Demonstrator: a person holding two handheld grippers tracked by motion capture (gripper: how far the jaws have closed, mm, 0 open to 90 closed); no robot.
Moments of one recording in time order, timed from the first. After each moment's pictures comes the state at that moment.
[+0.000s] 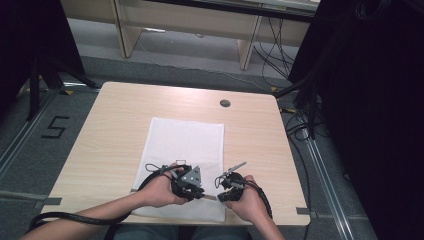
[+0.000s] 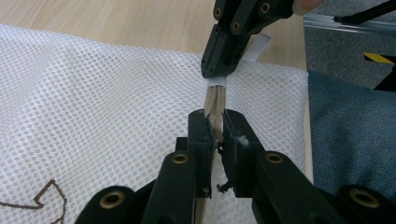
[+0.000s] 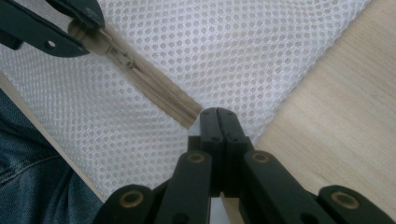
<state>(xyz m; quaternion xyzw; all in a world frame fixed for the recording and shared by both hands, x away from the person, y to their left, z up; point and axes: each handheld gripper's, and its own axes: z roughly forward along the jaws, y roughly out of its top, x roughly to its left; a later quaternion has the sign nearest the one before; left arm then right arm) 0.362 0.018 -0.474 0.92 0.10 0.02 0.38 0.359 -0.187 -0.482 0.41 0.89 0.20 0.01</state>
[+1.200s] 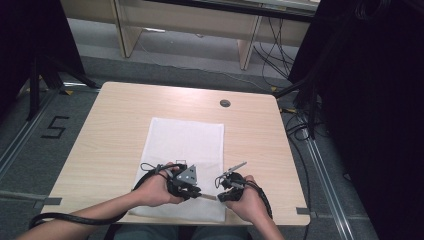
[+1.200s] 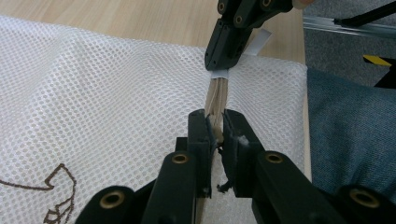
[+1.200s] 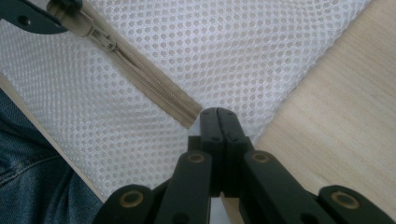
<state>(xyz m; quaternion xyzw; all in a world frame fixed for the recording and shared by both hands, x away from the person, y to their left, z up) 0.362 0.029 -0.471 0.92 0.10 0.03 0.38 0.359 -0.187 -0.482 0.41 0.89 0.20 0.01</state>
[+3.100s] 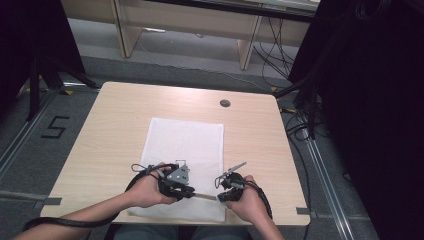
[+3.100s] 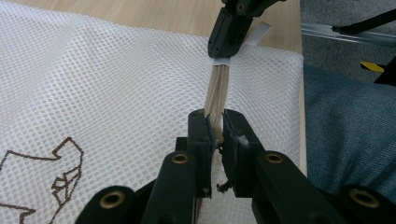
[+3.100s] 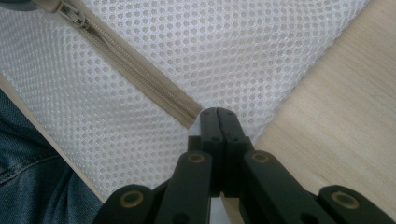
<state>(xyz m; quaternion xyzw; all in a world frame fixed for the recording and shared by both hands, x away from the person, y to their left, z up) 0.359 0.049 -0.473 0.91 0.12 0.02 0.39 0.357 -0.186 -0.481 0.42 0.89 0.20 0.01</state>
